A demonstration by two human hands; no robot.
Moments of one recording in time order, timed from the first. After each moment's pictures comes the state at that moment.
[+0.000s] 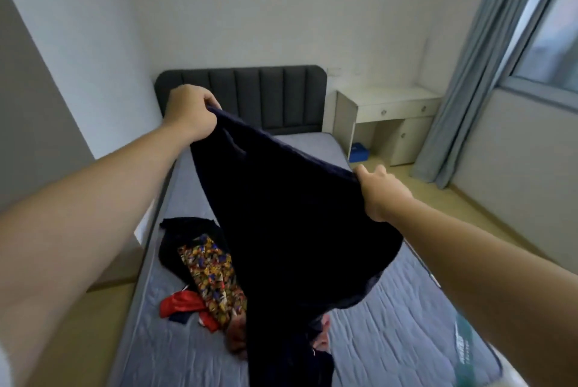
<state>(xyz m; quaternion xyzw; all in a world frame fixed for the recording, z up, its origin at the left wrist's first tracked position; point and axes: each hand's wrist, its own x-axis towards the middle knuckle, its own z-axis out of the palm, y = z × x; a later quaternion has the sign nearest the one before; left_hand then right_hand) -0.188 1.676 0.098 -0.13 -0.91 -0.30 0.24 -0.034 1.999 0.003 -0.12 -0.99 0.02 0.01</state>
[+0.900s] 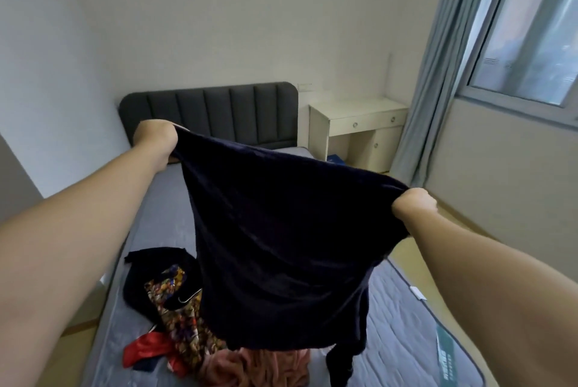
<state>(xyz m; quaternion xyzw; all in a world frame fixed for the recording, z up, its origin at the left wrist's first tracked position) -0.249 1.740 0.097 0.12 -0.75 -0.65 0.09 -0.043 2.150 -0.012 -0.48 -0.81 0.31 0.11</state>
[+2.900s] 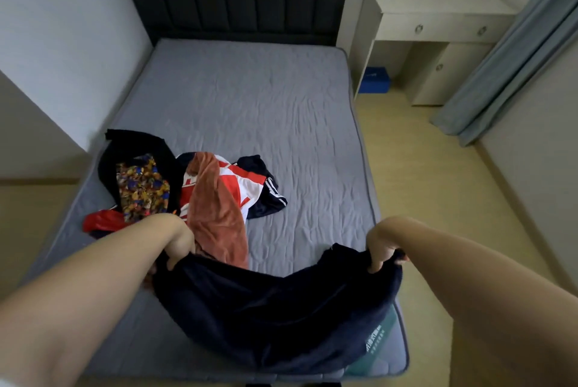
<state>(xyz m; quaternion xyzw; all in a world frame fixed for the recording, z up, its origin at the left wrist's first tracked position) -0.178 1.990 -0.231 -0.07 -0.77 0.13 -0.63 -0.138 2.387 -0.202 -0.04 -0.82 -0.15 -0.55</state>
